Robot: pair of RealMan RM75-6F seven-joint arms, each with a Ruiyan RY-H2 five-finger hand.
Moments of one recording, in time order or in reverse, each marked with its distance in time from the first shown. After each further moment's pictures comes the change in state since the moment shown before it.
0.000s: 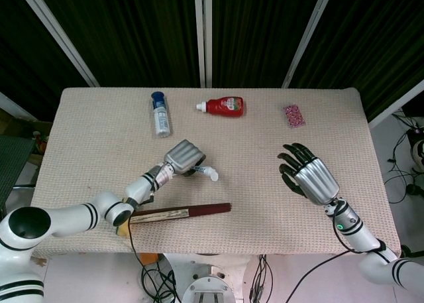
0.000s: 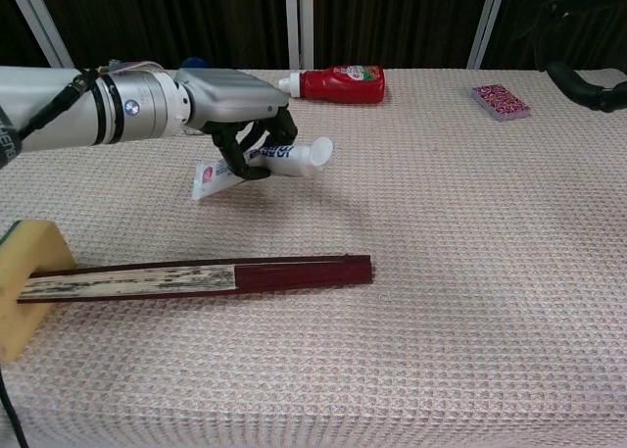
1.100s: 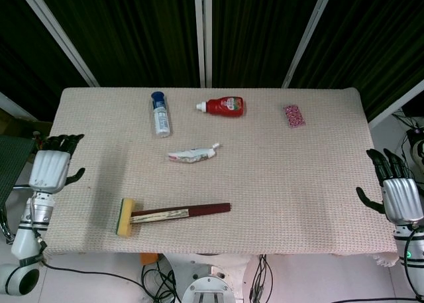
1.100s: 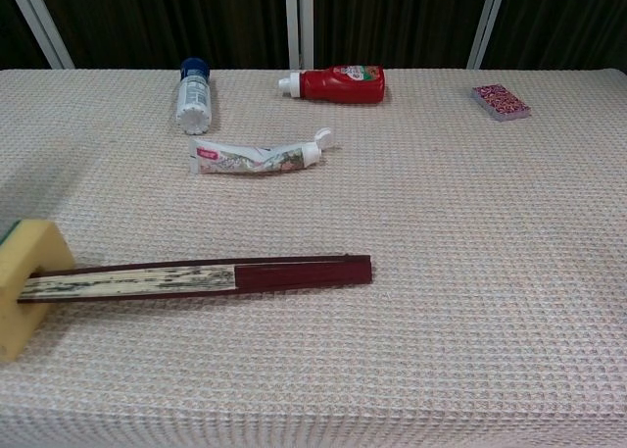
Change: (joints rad) left arm 0.650 0.384 0.185 -0.282 0.038 0.854 -0.058; right arm -0.337 0.240 0.006 -0.202 0.288 -0.011 0.149
